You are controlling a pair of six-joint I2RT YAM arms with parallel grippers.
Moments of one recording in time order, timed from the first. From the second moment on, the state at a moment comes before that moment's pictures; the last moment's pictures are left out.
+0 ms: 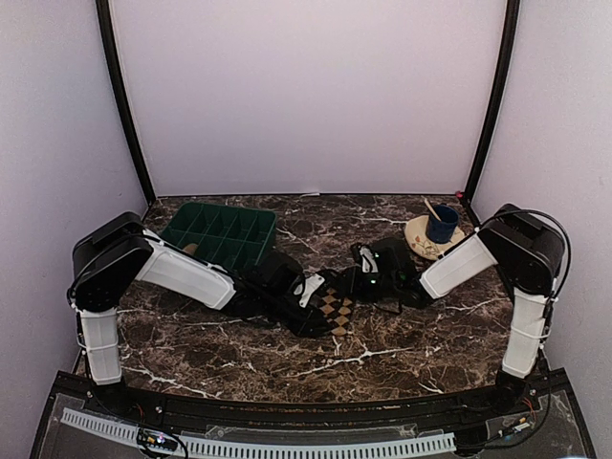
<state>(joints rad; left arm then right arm) -0.96 1.97 1.05 0.12 0.35 -0.28 0.72 1.92 0.80 0.52 -0.20 0.80</state>
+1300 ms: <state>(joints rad) -1.00 1.68 0.88 -0.01 0.22 -0.08 0.76 1.80 0.97 0.23 -0.26 0.42</state>
